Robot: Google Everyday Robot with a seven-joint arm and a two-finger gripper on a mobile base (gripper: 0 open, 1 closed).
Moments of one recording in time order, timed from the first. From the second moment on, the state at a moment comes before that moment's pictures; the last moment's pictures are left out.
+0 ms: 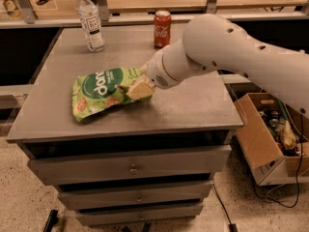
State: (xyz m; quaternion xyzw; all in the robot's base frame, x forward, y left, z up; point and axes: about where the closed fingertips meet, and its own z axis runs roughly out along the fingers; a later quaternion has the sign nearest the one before) arm 0.597 0.035 0.855 -0.54 0.73 0.13 0.38
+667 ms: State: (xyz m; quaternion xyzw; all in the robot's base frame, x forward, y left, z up) arm 0.647 0.052 0.883 -0.53 0.73 0.10 0.41
